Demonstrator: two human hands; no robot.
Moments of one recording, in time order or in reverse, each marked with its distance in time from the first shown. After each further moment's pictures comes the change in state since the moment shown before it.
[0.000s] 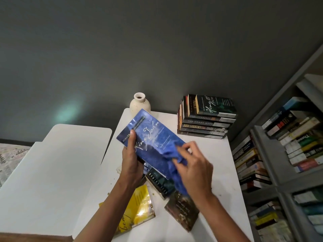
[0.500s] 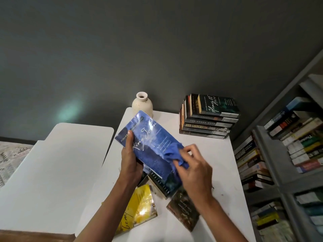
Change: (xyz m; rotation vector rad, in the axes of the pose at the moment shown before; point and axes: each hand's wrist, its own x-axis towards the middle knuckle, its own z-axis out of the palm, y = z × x) left_hand 0.004 0.008 -0.011 0.017 0.060 -0.020; right_hand -0.008 0.000 0.008 0.091 0.001 0.018
